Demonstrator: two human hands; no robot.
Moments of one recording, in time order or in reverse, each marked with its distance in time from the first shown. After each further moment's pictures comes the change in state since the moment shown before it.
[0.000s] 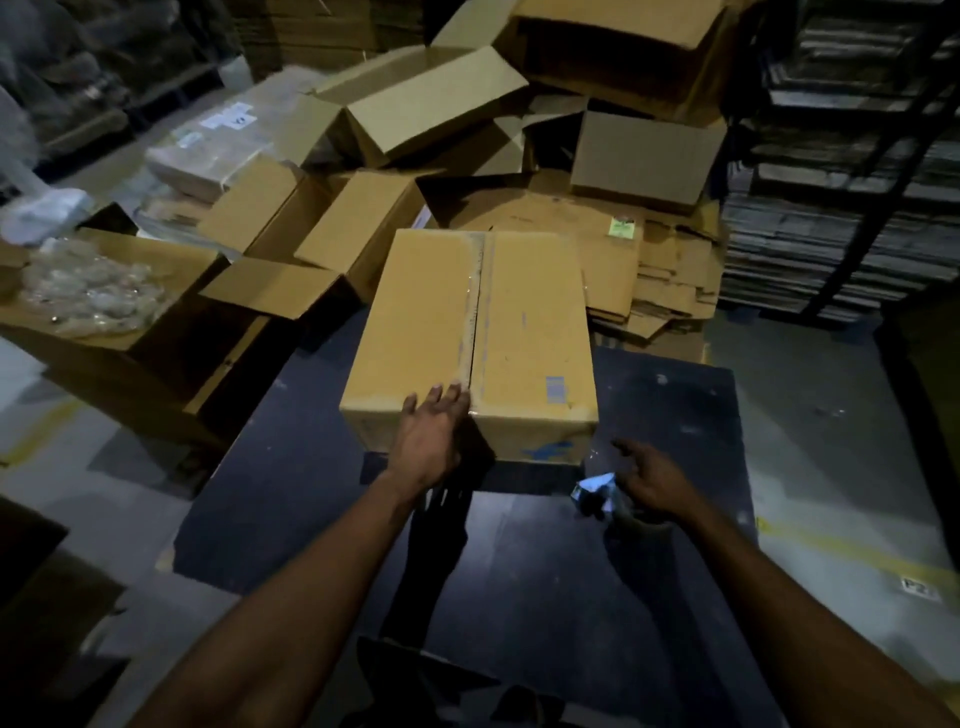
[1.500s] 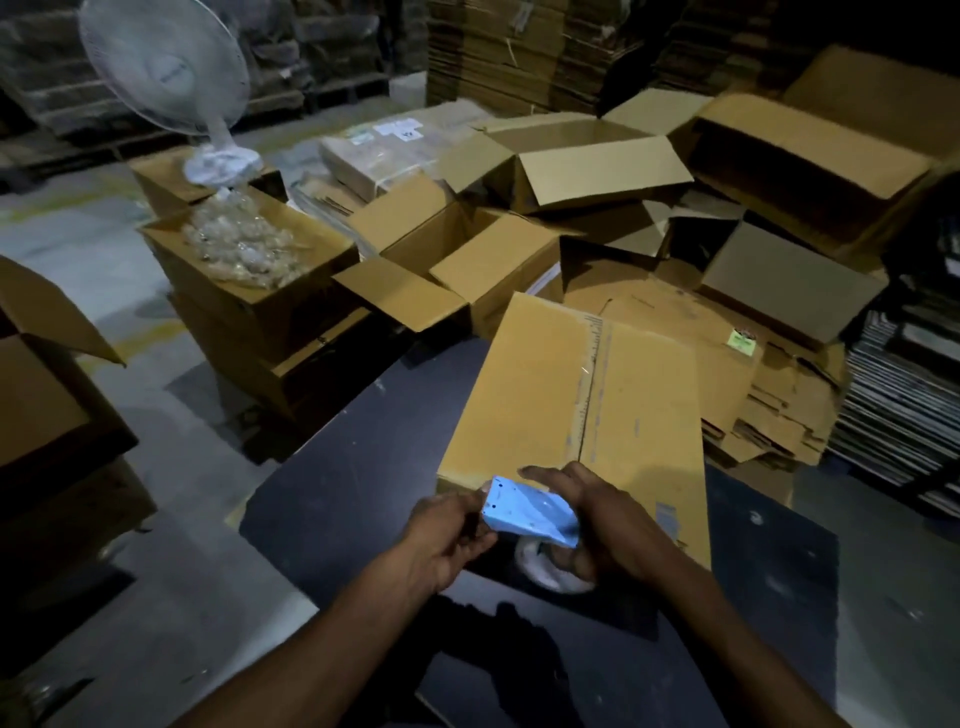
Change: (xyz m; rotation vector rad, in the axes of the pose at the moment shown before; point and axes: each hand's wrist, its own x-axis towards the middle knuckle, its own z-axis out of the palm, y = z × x) left_hand -0.090 -0.037 -0.022 -2.063 0.094 -0.942; right_hand -0.017 -0.245 -0.009 -0.357 -0.186 -0.762
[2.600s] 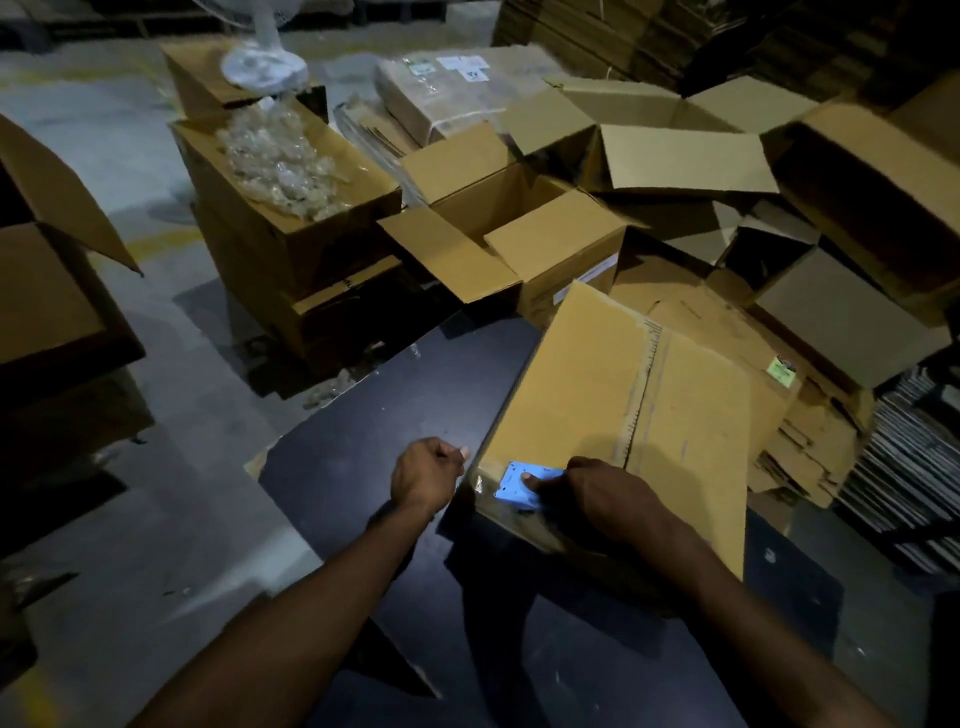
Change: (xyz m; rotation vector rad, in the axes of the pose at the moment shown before) left_hand 0.098 0.022 -0.082 0.623 0.405 0.351; right_hand 0.092 -0.031 0.003 -0.410 -0.298 0.021
